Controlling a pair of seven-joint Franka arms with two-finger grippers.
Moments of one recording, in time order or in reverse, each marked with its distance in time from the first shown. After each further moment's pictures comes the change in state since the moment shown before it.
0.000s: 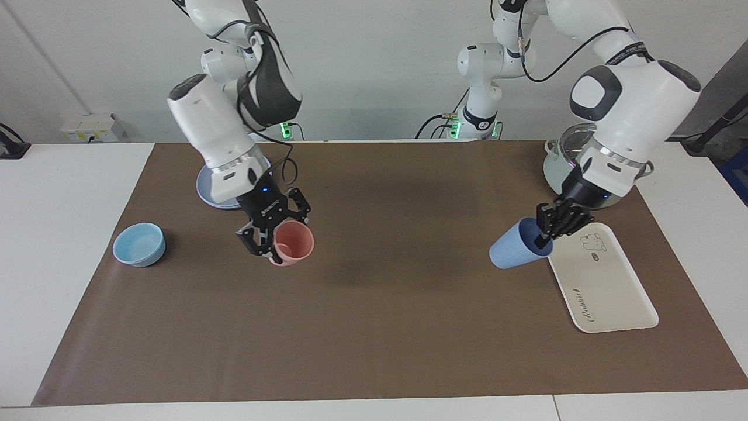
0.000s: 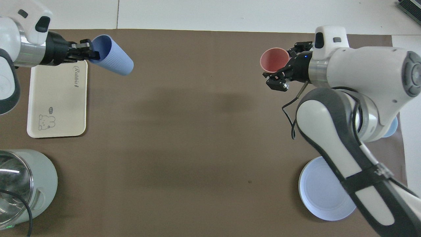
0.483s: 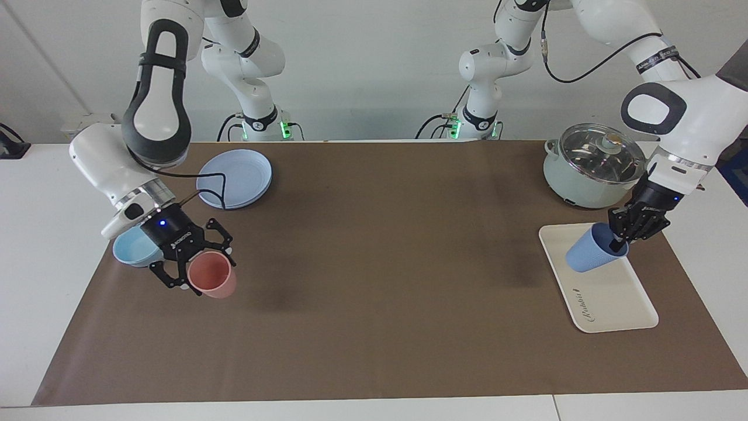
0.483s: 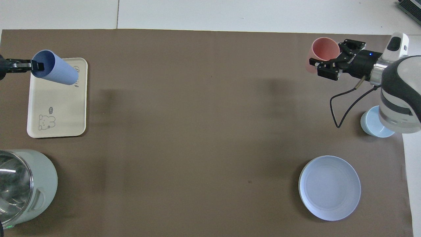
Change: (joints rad) left arm 0.220 -0.051 0.001 -0.221 0.003 0.216 0.458; right arm -0.251 0.097 -0.002 -0.022 0.560 -0.055 -0.459
